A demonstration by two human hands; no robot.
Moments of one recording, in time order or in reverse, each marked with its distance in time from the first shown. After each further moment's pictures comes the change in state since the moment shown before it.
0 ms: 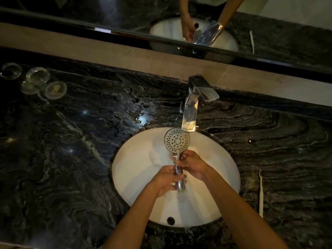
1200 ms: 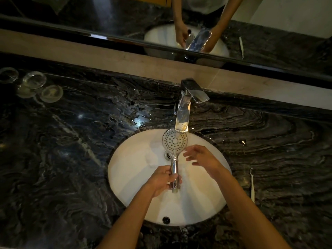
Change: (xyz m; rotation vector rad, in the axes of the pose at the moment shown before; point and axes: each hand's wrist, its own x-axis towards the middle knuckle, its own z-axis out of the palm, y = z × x) left_hand -0.011 0.002 0.007 0.088 0.004 0.072; right_hand -0.055 -0.041 -0.022 -0.399 0.252 -0.112
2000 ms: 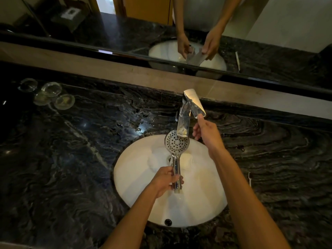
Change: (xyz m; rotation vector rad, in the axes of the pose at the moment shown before) left_hand -0.018 0.012 0.007 -0.013 0.040 0.065; right_hand -0.026 -0.100 -0.007 0.107 0.320 -0.268
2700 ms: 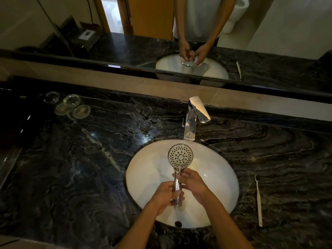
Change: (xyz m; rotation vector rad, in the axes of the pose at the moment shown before) left_hand -0.051 -0.027 -0.020 0.100 0.006 0.051; right_hand -0.088 0.106 0.058 0.174 -0.339 0.303
